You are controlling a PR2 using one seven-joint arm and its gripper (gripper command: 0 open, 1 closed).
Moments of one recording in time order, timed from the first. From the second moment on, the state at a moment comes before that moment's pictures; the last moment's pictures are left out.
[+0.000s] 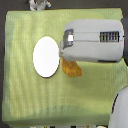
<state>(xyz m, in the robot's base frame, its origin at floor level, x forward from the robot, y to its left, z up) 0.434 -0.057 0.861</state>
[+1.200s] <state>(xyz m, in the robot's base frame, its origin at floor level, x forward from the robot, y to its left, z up) 0.504 0.064 0.864</state>
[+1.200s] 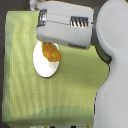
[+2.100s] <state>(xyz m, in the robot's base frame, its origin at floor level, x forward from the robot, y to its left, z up) 0.505 0.090 0.850</state>
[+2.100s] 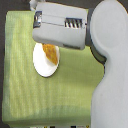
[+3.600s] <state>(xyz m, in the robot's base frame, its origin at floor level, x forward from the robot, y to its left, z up) 0.492 0.075 0.875</state>
